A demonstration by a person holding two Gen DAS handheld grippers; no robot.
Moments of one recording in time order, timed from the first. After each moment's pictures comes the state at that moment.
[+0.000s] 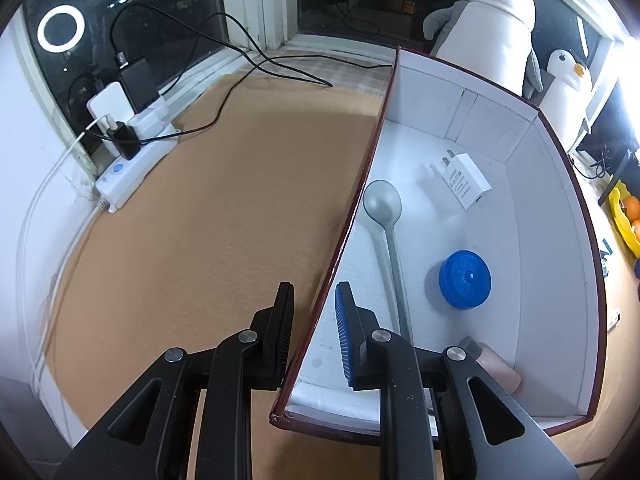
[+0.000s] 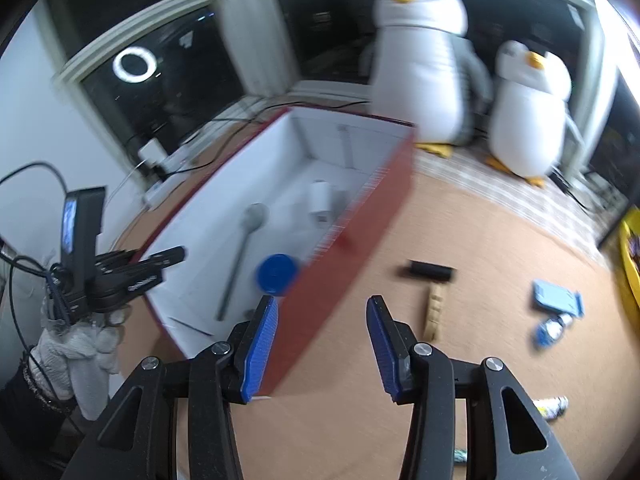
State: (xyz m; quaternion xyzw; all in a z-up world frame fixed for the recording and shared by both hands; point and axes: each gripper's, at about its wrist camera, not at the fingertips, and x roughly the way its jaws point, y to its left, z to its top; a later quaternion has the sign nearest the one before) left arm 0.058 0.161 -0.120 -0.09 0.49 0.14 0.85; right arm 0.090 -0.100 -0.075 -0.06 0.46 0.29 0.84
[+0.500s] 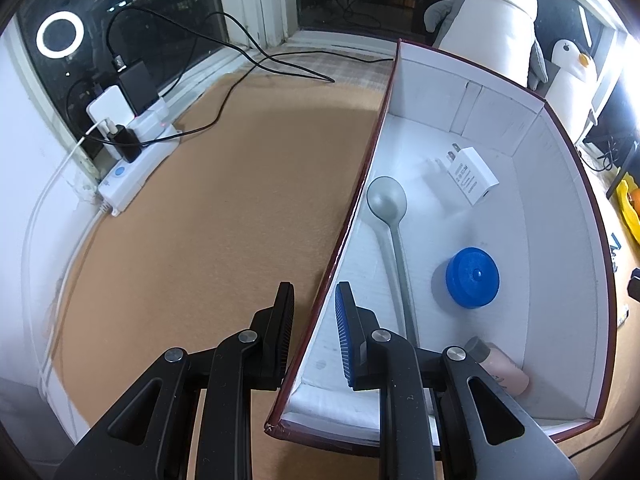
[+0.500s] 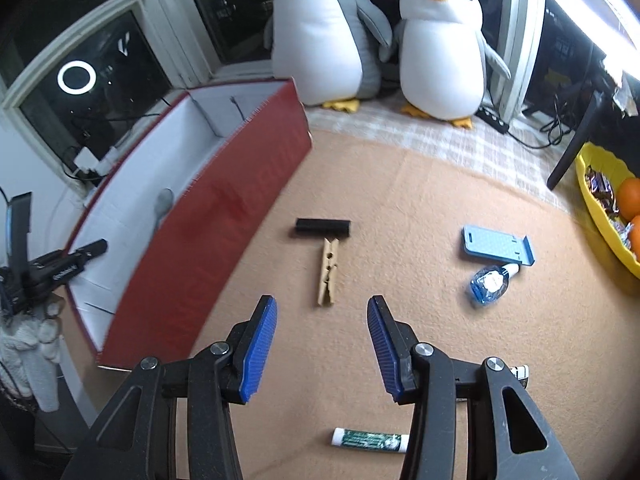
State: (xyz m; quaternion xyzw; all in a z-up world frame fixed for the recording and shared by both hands) left arm 0.063 0.156 -0.121 -0.07 0.50 0.15 0.85; right arm 0.122 -0.157 -0.119 -0.06 0.50 0.22 0.83
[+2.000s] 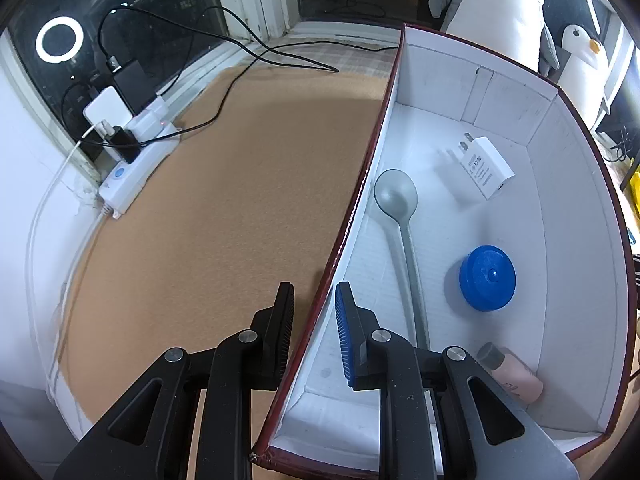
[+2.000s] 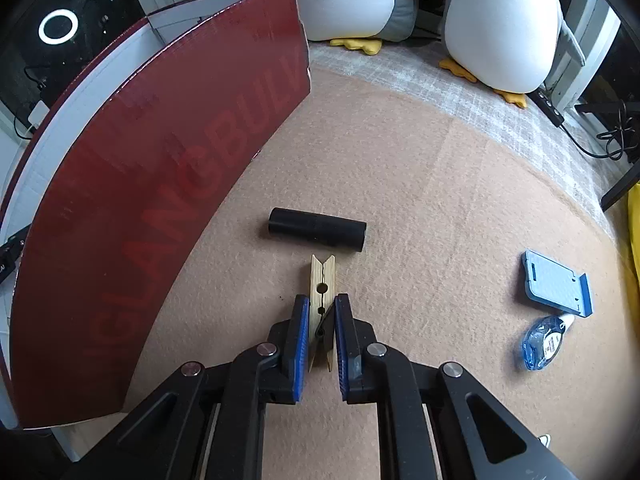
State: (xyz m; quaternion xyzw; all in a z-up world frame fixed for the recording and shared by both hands) left arm 0.075 0.153 -0.131 -0.05 0.52 0.16 0.84; right arm 0.180 -0.108 -0.189 -0.13 0.55 0.21 0.80
